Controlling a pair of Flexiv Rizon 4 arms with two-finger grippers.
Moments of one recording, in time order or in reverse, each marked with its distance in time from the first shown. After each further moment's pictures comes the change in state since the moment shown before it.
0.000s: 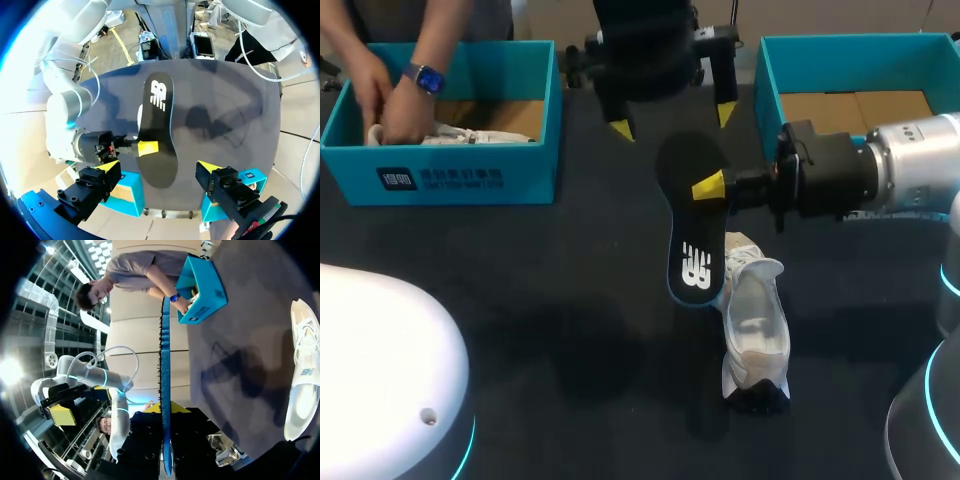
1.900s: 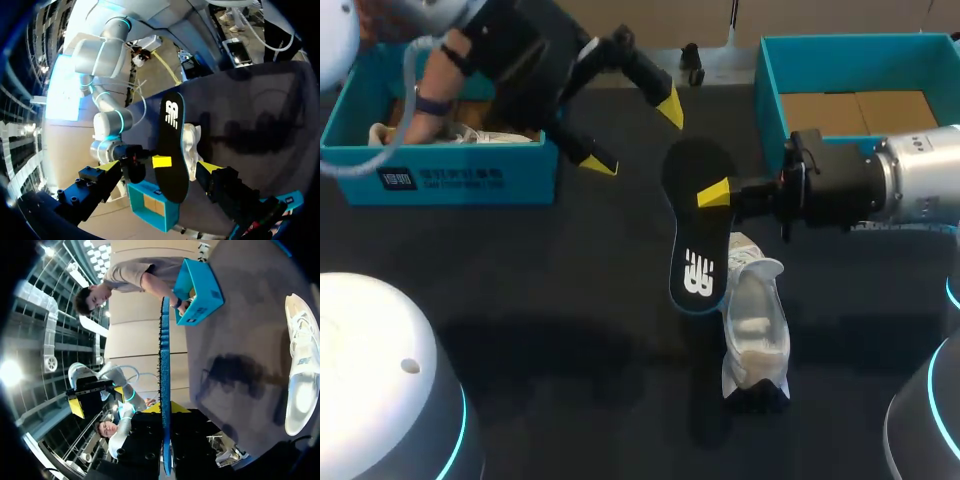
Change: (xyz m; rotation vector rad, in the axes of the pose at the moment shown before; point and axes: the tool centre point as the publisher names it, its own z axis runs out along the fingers) left arm 0.027 -0.023 -0.004 0.188 -0.529 0.038; right arm -0.003 -0.009 -0.004 -0.028 -0.007 0.013
